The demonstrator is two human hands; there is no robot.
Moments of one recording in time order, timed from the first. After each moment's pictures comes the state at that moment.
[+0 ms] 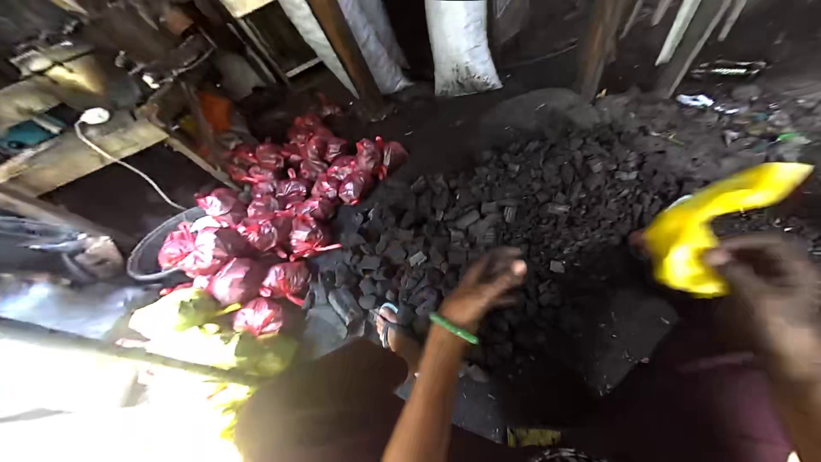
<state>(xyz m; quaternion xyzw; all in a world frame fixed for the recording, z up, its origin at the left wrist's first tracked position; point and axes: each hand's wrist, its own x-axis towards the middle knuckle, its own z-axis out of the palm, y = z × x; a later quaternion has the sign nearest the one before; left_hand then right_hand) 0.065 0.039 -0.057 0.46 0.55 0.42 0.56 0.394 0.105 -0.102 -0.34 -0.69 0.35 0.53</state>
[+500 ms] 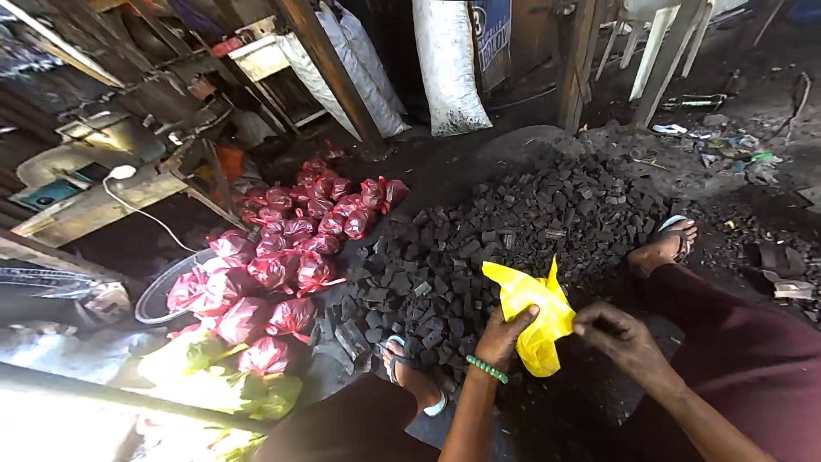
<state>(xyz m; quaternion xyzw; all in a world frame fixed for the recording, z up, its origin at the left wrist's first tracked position) 0.093 0.041 -0.097 0.33 0.53 0.50 0.60 0.297 0.065 -0.142 -0.35 -0.66 0.46 0.48</state>
